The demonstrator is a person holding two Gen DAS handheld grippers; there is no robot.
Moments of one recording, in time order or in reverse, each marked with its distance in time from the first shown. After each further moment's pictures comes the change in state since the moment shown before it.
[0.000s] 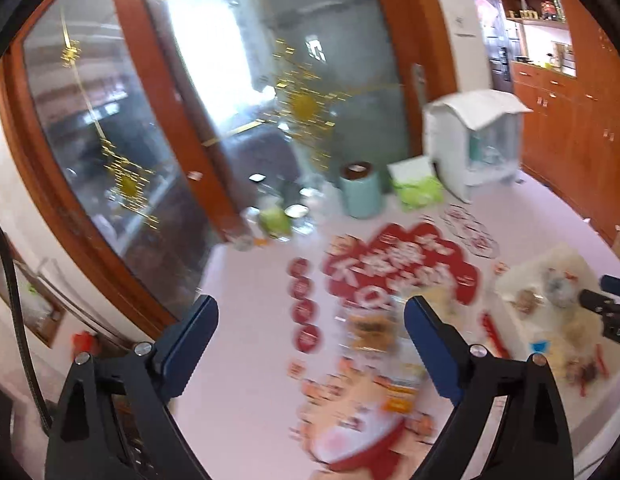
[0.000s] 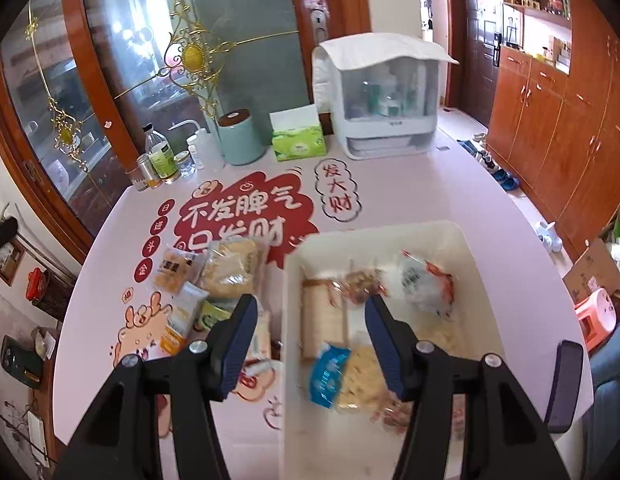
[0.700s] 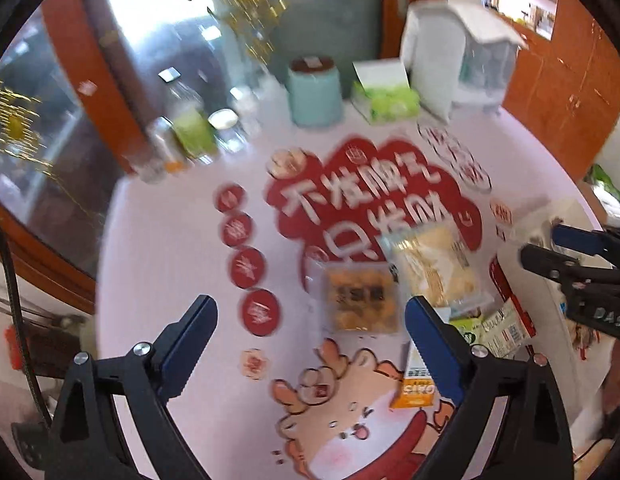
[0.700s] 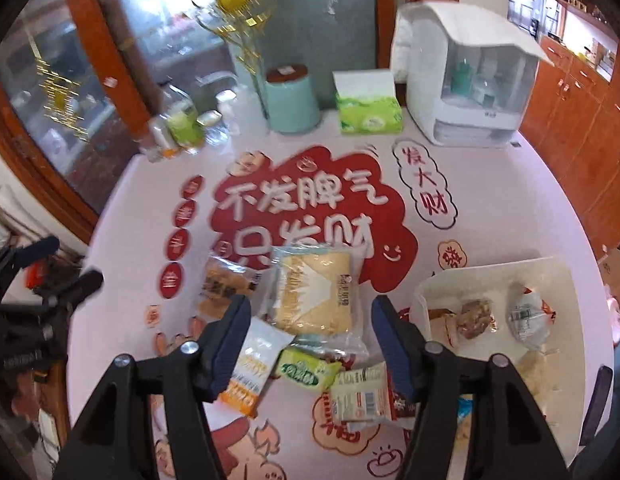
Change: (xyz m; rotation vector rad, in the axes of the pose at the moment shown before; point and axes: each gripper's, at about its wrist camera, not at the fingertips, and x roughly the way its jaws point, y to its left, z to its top) left arm 0.218 0.001 -0.036 0.042 0.350 -0.363; right arm 0.118 0.132 0.059 -0.039 0.185 -0.009
